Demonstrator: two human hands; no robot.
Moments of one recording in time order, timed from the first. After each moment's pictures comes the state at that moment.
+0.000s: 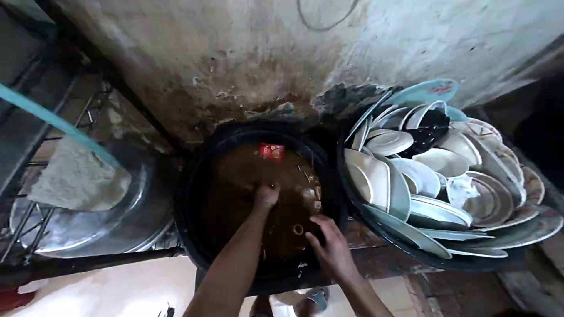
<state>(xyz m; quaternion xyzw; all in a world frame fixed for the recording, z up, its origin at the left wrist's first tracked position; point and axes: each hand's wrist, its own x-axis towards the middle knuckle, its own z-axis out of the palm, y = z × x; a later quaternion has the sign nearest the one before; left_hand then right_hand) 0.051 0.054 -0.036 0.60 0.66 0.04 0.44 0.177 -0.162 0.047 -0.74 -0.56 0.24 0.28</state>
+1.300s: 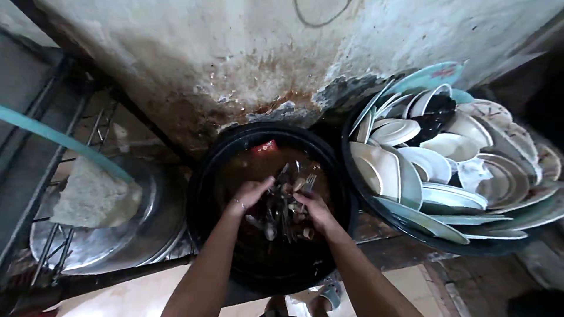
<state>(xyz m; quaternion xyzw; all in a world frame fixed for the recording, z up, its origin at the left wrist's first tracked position) -0.034 0.074 0.063 0.64 0.56 0.02 0.52 0.160 -0.052 0.011 -0.69 -0.19 0.54 0.43</state>
